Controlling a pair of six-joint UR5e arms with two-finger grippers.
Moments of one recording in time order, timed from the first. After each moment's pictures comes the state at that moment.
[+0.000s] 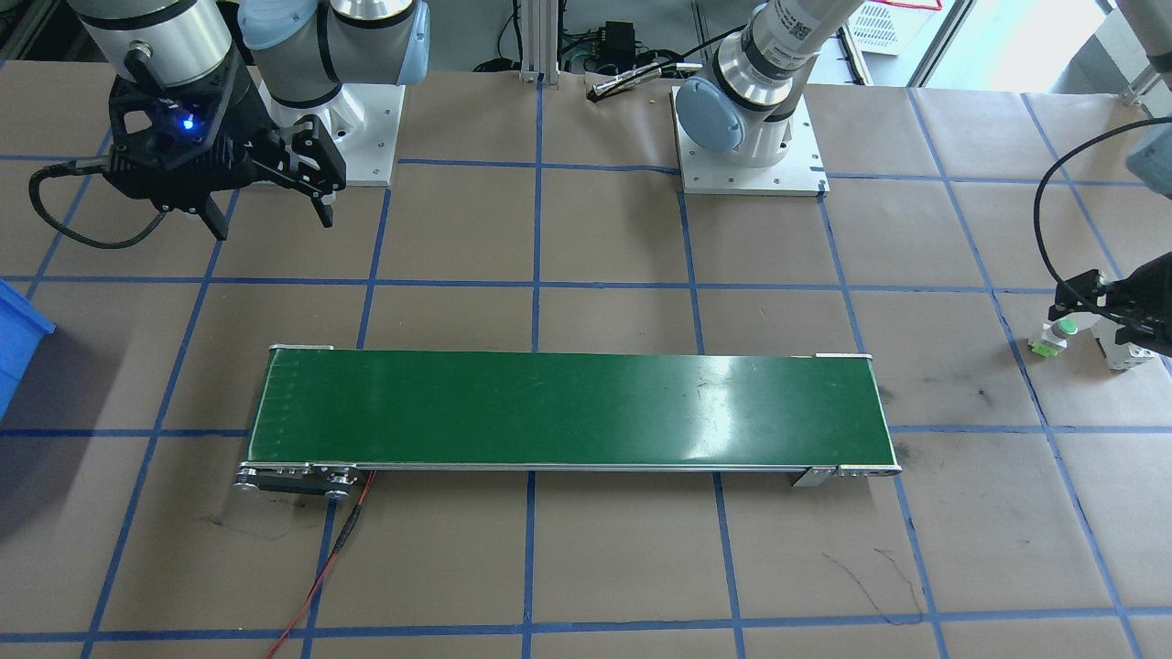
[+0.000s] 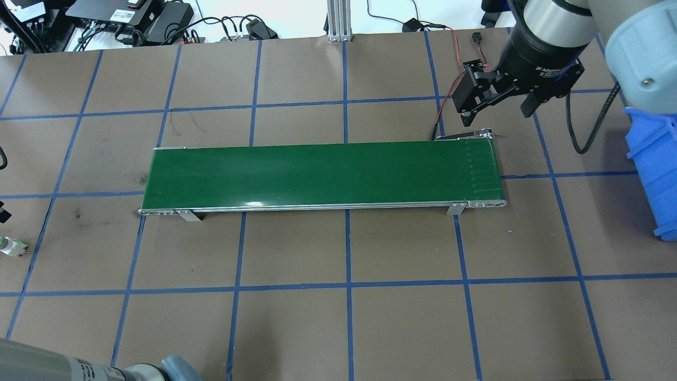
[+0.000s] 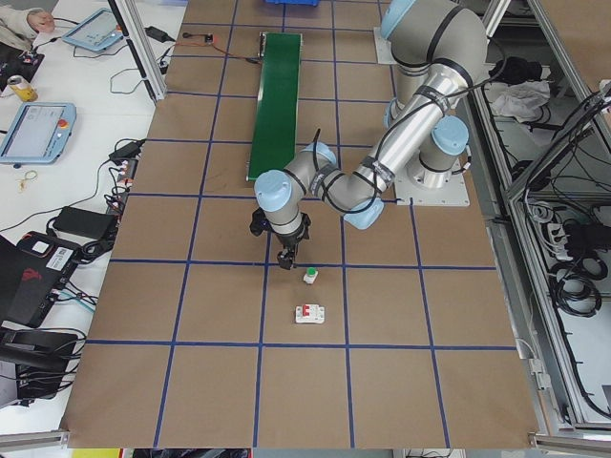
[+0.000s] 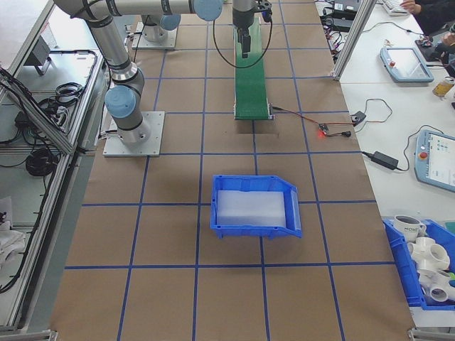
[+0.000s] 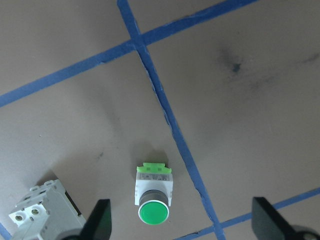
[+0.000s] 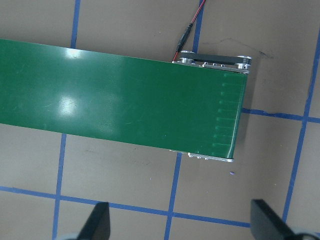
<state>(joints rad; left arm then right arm) -0.74 -1.93 -1.69 -1.20 1.73 1.19 1.57 -1.61 1.59 -1.60 -1.52 -0.14</state>
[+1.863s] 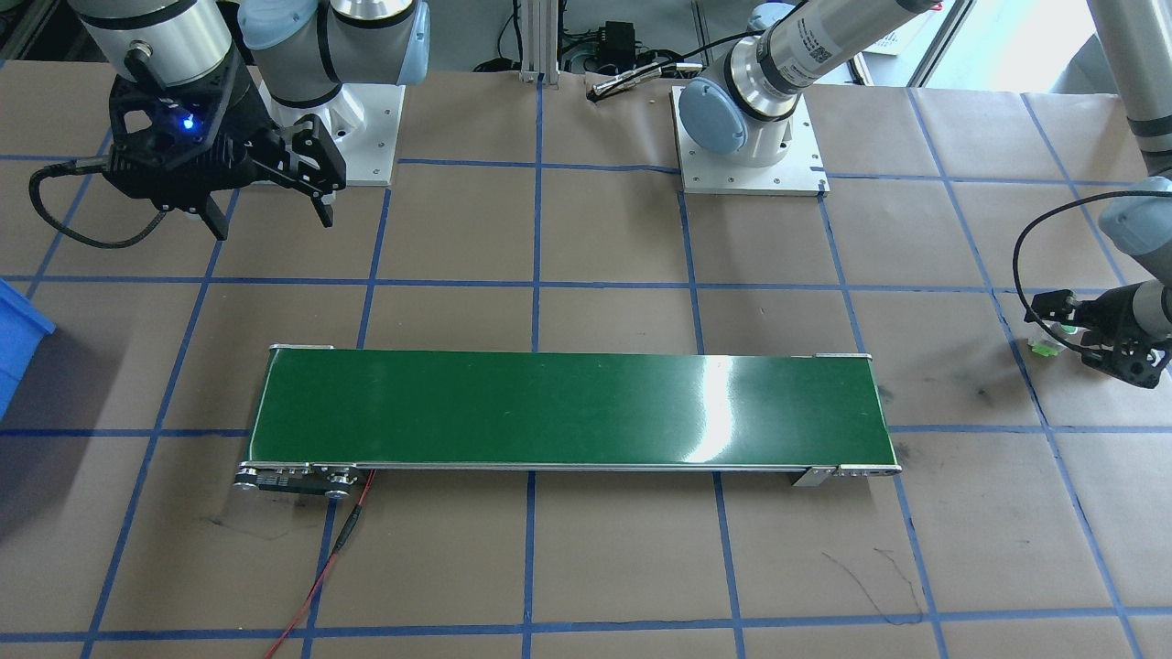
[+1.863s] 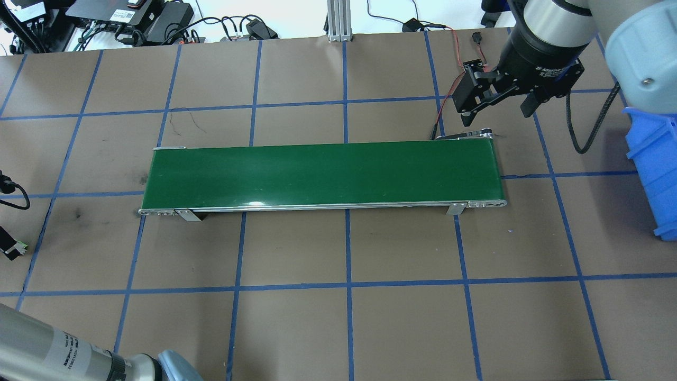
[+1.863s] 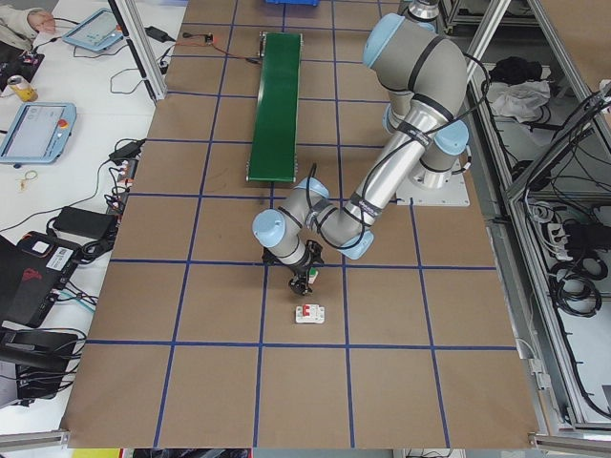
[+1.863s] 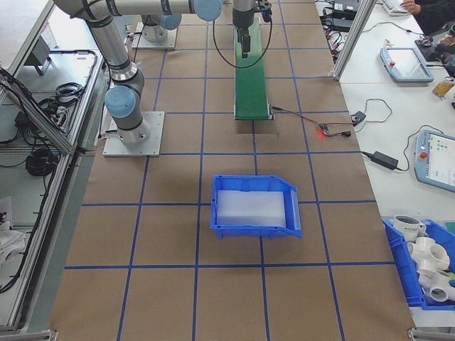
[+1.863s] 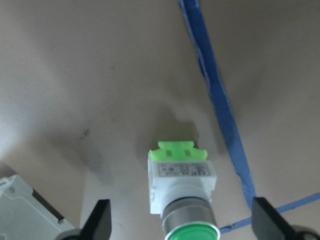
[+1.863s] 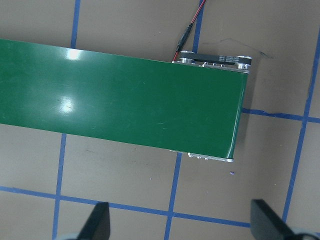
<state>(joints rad) -0.71 -2.10 -1.69 -1.15 1.90 1.22 1.57 -1.61 1.59 -1.60 -1.52 -0.14</state>
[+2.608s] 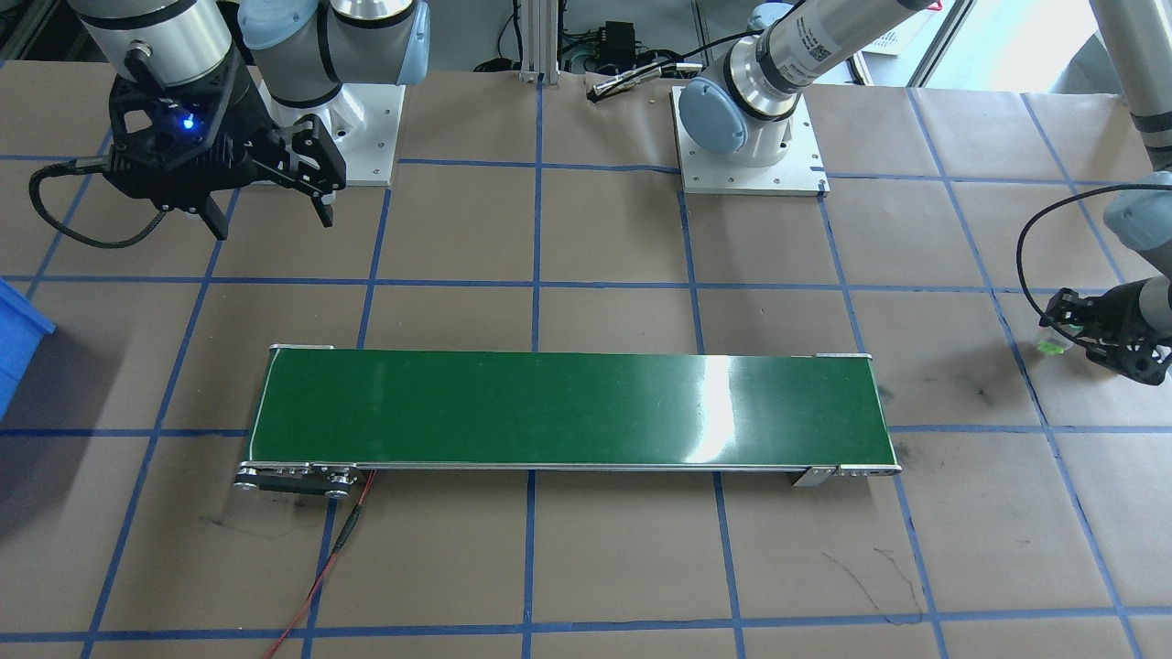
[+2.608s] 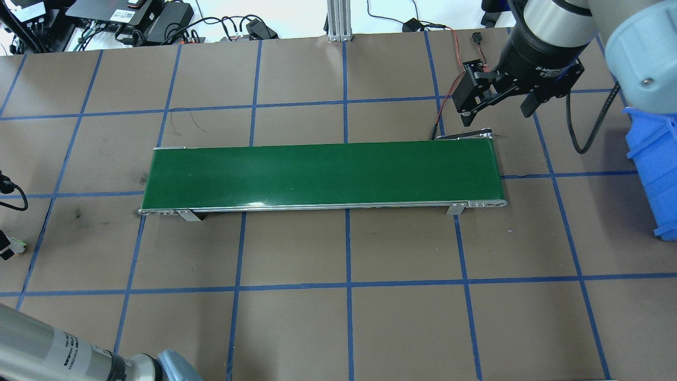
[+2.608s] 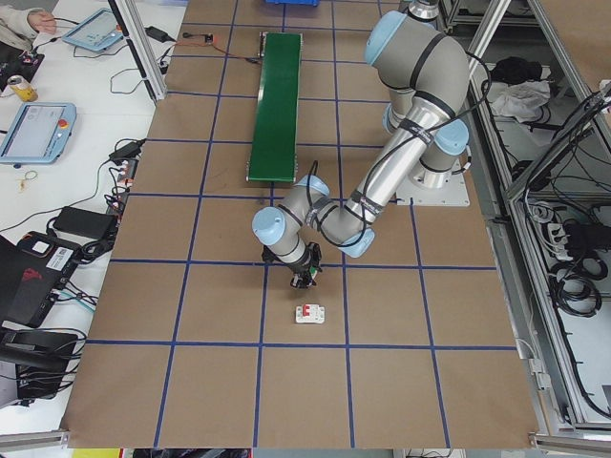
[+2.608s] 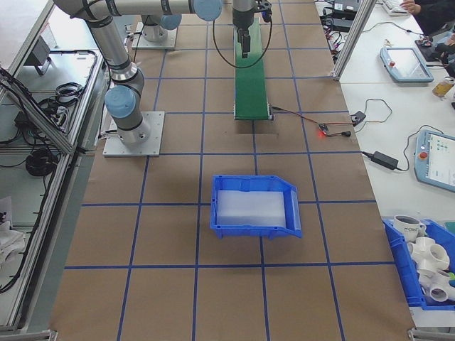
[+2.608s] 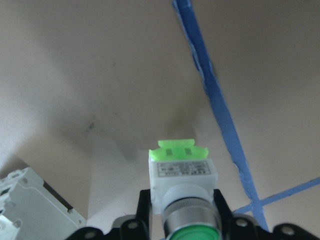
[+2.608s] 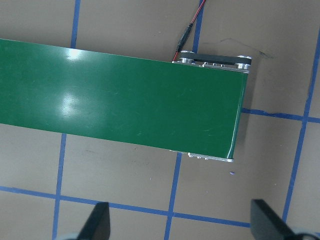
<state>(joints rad) -0.71 -2.08 -1.68 -1.17 1.90 1.25 1.57 -1.61 1.59 -1.60 -1.52 -0.14</state>
